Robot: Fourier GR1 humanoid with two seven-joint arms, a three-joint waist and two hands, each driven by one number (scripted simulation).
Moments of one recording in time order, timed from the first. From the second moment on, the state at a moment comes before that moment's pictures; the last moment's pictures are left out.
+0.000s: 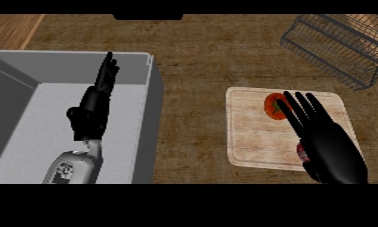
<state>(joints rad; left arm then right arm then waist) -0.17 0.10 -0.13 -1.55 -0.09 0.24 0.06 0.12 -0.30 0.18 -1.85 1.43 0.08 -0.09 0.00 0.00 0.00</state>
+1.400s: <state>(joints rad) -0.12 0.05 -0.08 -1.59 -0.14 0.18 0.03 -0.05 -0.18 0.12 -1.54 1.47 -0.02 -0.13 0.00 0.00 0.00</state>
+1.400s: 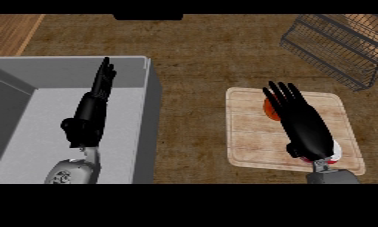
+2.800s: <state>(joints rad) -0.15 0.03 -0.11 -1.59 -0.17 0.16 0.06 -0.49 -0.02 -0.25 -1.17 1.53 0.28 0.75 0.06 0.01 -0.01</state>
